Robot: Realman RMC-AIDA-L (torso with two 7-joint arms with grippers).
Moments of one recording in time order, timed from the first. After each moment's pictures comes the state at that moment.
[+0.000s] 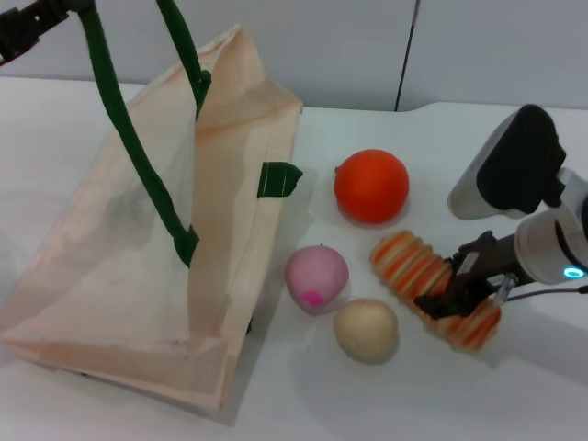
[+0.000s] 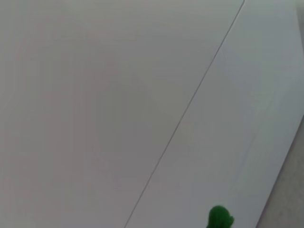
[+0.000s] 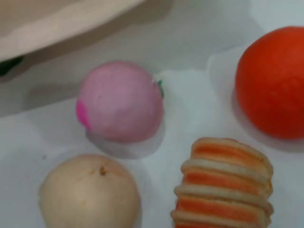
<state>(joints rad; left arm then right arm) -0.54 -1.88 0.33 0.45 -1.51 -1.77 1.50 0.55 2.03 -1.66 -1.17 -2.46 -1.17 2.39</state>
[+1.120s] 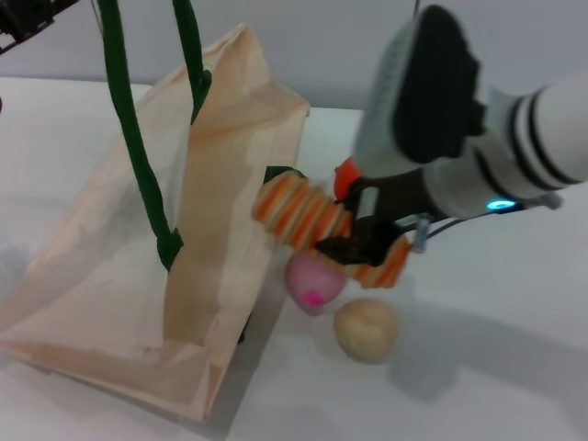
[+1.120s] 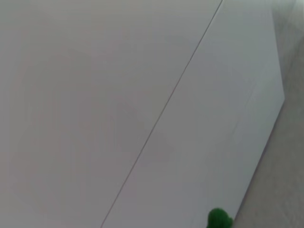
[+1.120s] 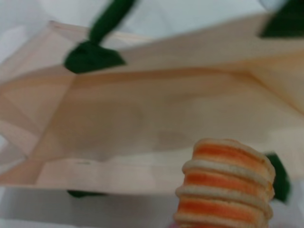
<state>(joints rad) -0.58 -1.88 0.33 0.45 -1.51 -1.81 1.47 0.70 2.03 -1.74 -1.40 -2.37 -1.27 2.35</state>
